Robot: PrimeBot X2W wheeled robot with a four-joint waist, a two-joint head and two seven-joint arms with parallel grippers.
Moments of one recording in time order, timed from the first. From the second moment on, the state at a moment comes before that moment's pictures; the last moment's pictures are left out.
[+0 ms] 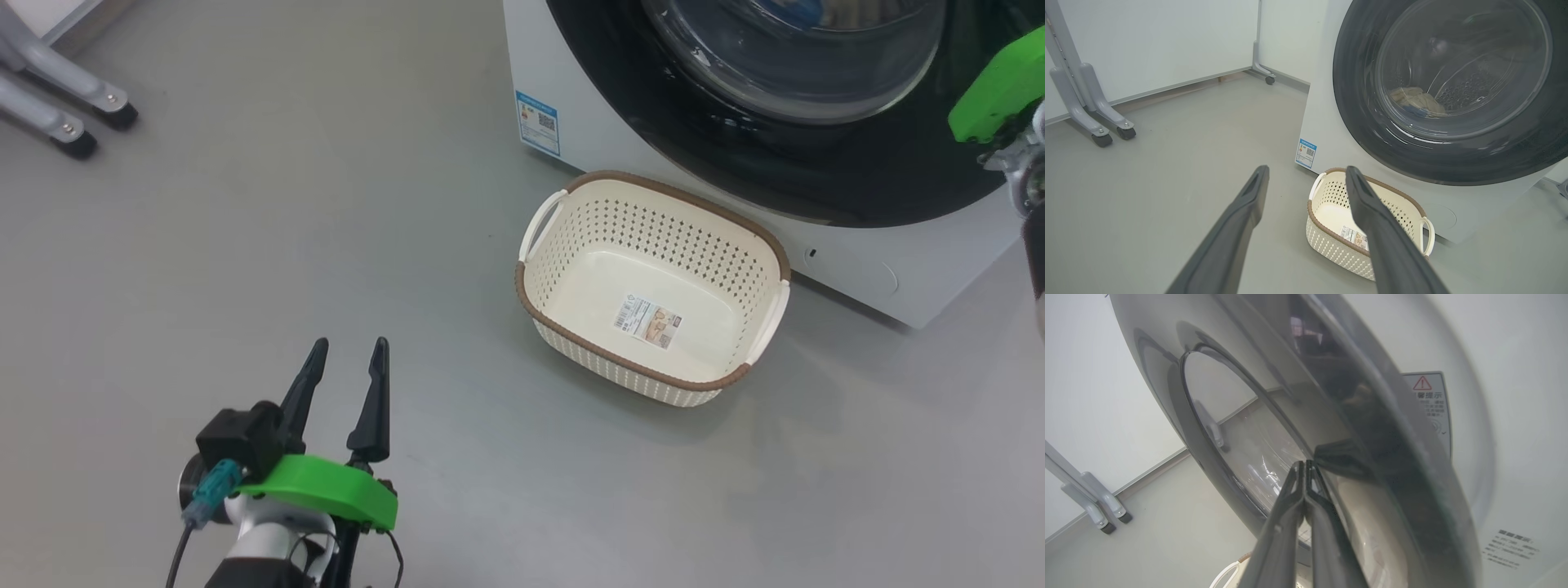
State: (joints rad) left arm -0.26 0.12 -0.37 0.30 -0.46 0.00 -0.25; right arm -1.16 -0.20 -0.20 1.24 0.00 0.13 -0.14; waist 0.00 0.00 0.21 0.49
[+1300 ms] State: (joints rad) left arm -0.26 0.09 -0.32 0.34 -0.40 -0.03 -0.25; right arm -1.09 -0.07 -0.47 1.29 -0.34 0.13 -0.25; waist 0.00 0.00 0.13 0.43
